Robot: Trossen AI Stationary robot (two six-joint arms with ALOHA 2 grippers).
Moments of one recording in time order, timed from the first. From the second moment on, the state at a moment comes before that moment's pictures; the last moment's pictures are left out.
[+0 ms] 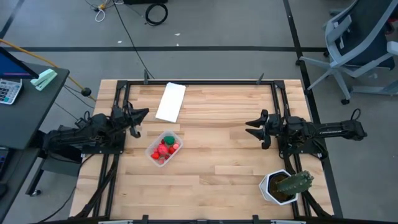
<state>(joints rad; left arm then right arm) 0.12 0.00 0.01 0.29 -0.29 -0.04 0.02 0.18 0.02 0.15 0.15 0.31</state>
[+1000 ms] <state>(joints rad) 0.13 0.01 0.01 0.29 -0.29 -0.04 0.02 0.18 0.02 0.15 0.15 0.31</state>
